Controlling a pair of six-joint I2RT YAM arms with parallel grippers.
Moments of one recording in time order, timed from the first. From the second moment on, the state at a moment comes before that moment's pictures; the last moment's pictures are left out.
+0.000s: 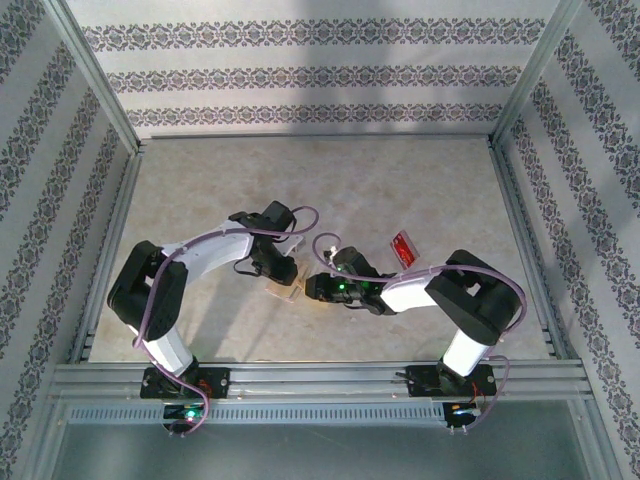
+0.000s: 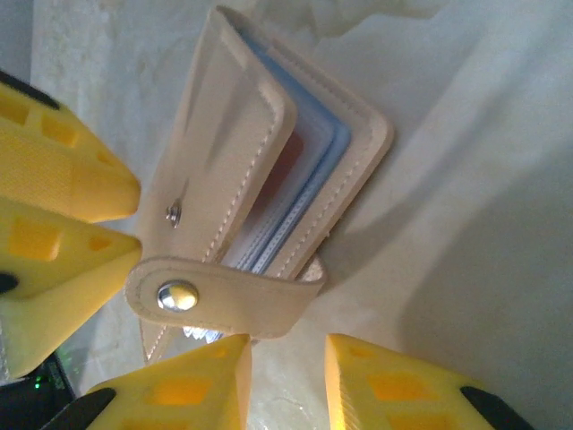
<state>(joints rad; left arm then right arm) -0.55 1.70 1.11 -0.80 0.24 -0.08 0.82 1.70 0.56 0.44 -0.33 0.92</state>
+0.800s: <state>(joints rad) -0.40 1.77 1.05 -0.70 0.36 -0.15 0.93 1.72 0.81 0.03 -0.13 1.08</state>
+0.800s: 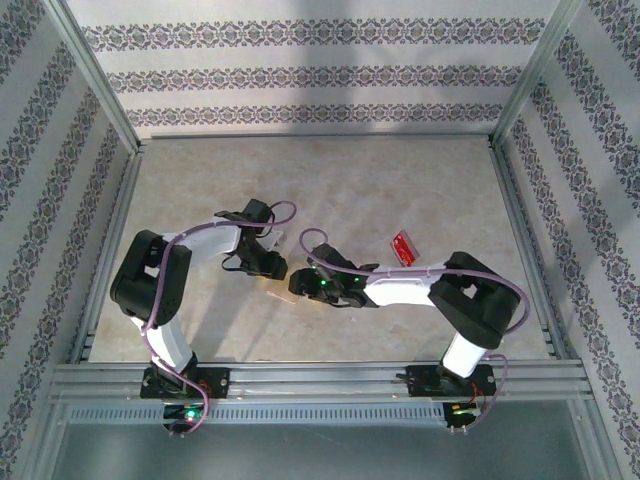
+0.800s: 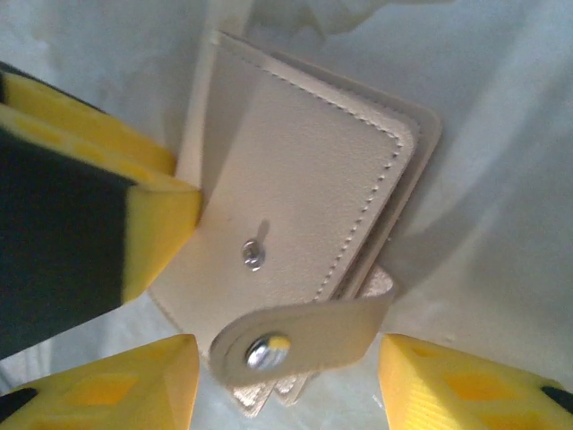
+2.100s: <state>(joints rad) -0.42 1.76 1.05 -0.66 0.59 -0.25 0.86 1.58 0.84 -0.17 -0.24 0.96</state>
